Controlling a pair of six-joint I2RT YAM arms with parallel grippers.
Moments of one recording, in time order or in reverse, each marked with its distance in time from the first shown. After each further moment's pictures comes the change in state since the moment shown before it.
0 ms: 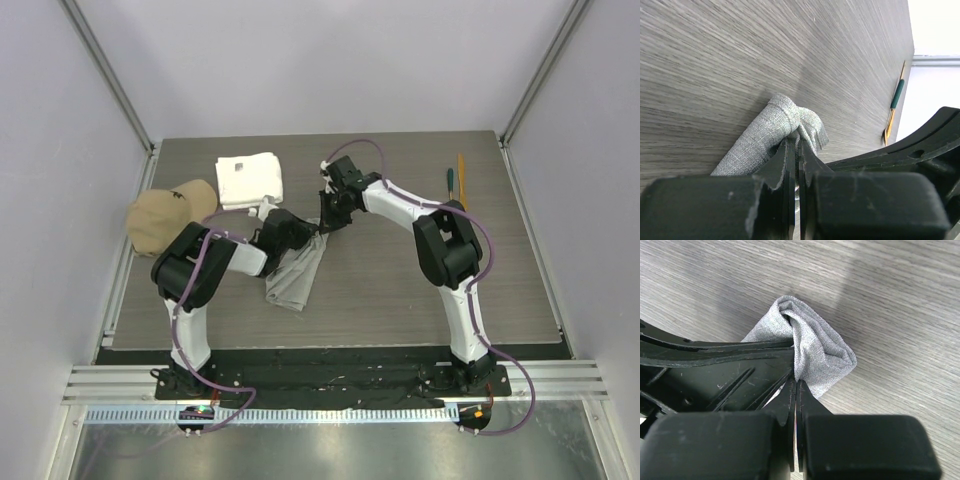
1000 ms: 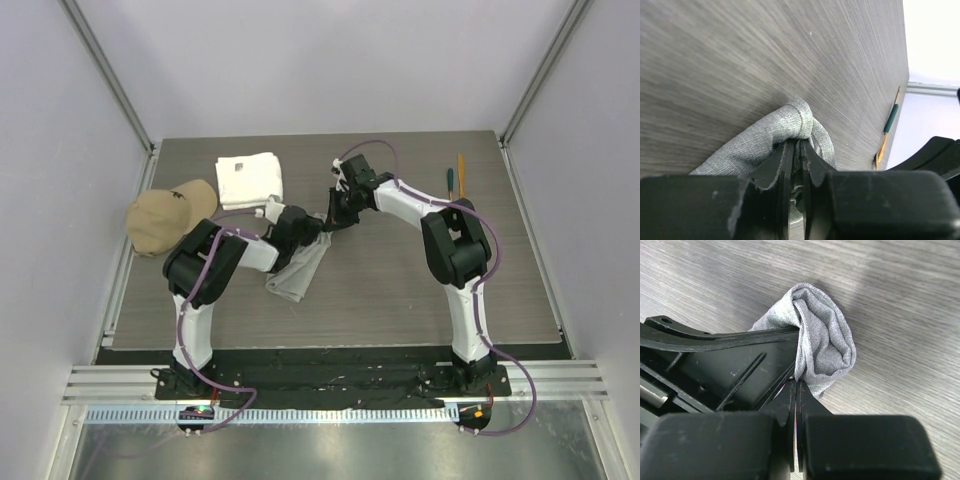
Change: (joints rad) left arm -0.060 0.067 0.115 -0.072 -0.144 -0.105; right arm -0.065 -0.034 -0.074 0.068 -0.100 0.036
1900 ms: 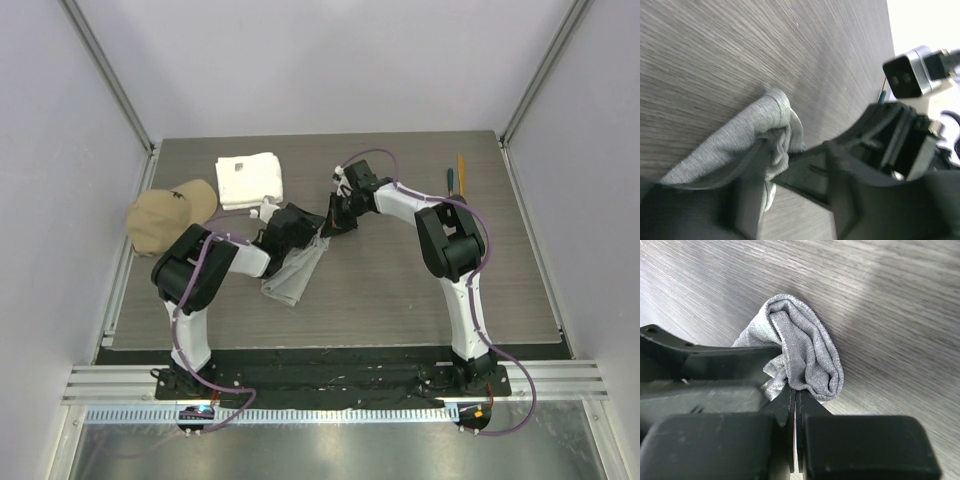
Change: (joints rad) left arm 0.020 -0.073 -0.107 0.090 0.064 0.008; right arm -0.032 0.085 -0.012 0.063 -0.159 0.038
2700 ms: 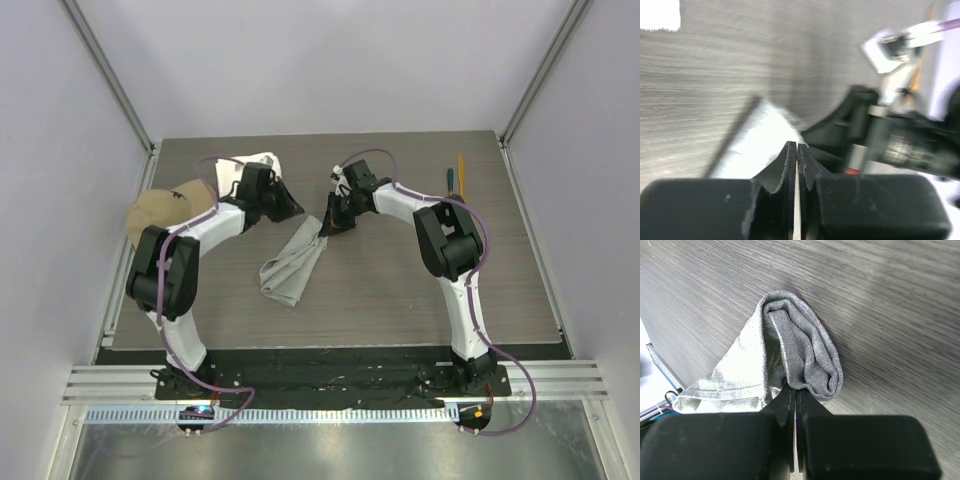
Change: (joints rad) left arm 0.193 -0.181 0.327 -0.693 0.356 0.506; right arm -0.001 0.015 0.011 0.020 -0.021 0.002
